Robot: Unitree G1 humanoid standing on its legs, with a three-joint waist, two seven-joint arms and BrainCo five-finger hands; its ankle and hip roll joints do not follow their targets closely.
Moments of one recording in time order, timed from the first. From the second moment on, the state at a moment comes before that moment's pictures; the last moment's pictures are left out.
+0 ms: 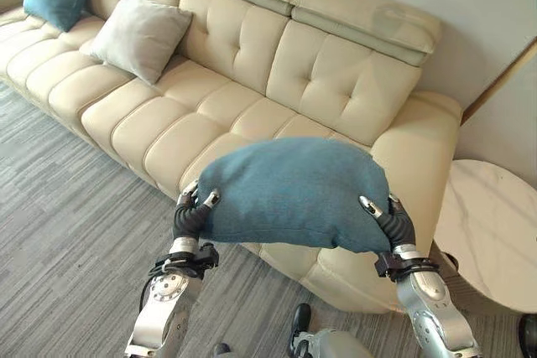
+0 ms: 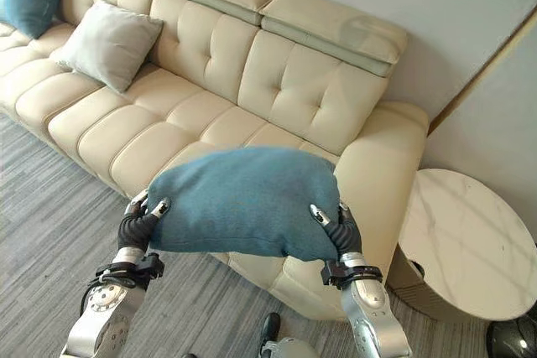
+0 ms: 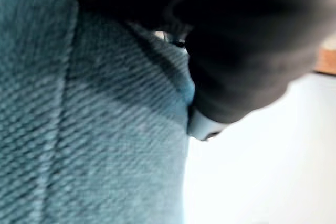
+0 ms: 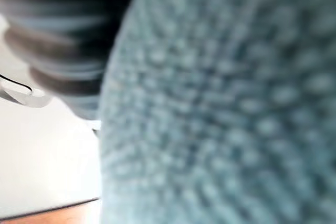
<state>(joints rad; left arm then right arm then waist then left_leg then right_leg) 0.13 0.31 -0.11 -0.15 -0.45 -0.09 0.23 0.13 -0.29 0.15 -0.11 0.46 -0.08 -0.10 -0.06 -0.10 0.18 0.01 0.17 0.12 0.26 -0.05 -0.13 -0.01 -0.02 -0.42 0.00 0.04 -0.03</state>
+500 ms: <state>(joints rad) 0.17 0.32 -0.08 -0.15 -0.45 -0.10 0.25 0.18 -0.29 0.20 -0.11 0.49 -0.08 -0.10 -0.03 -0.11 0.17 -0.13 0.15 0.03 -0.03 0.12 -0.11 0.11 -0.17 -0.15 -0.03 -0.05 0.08</state>
